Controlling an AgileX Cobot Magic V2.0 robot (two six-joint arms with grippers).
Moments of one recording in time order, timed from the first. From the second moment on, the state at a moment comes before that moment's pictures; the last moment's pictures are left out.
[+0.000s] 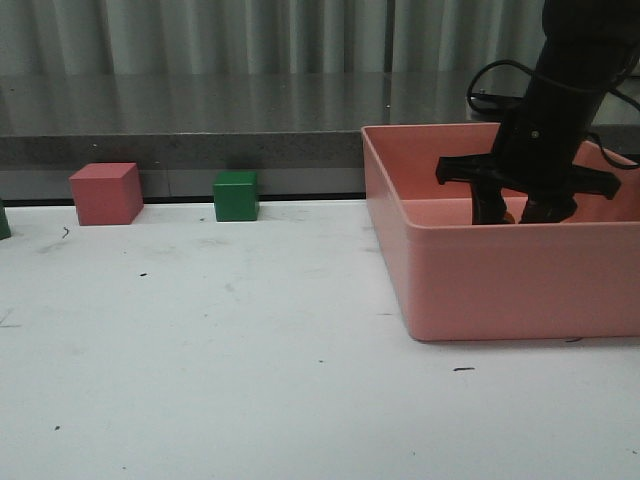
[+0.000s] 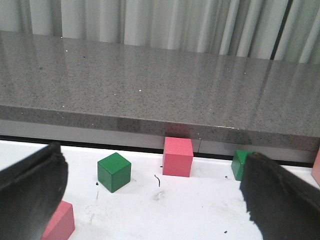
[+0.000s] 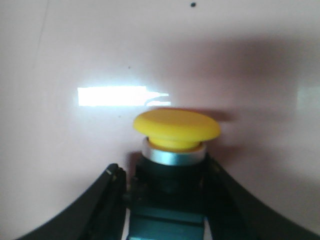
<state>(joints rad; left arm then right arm) 0.01 0.50 -0.50 0.05 0.19 -0.14 0.15 2.10 -1.56 0.11 0.76 0.16</state>
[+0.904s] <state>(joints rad) 0.01 0.50 -0.50 0.05 0.19 -0.14 0.59 1.85 -1.79 0.18 0.86 0.16</state>
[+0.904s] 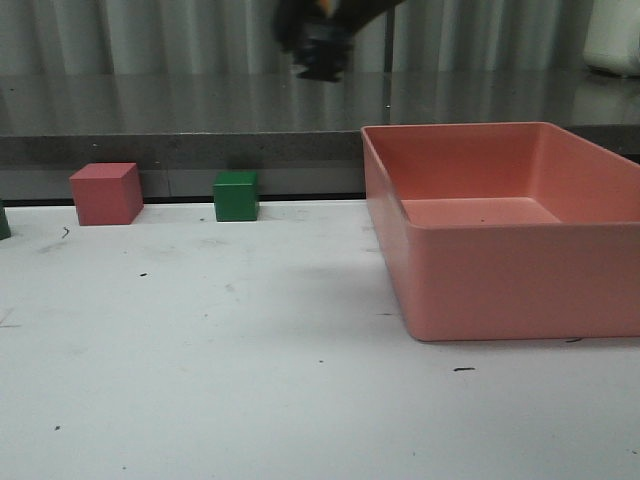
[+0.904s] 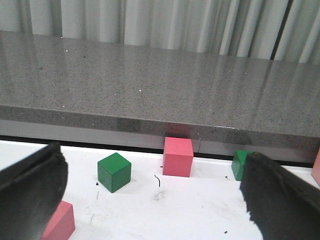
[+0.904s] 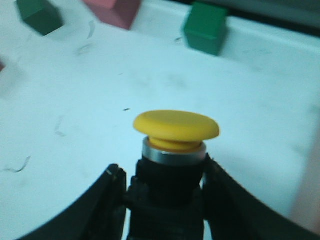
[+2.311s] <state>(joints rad) 0.01 0.50 -0.50 0.05 0.19 -0.14 0.77 2.37 -2.05 0.02 0.94 0.74</state>
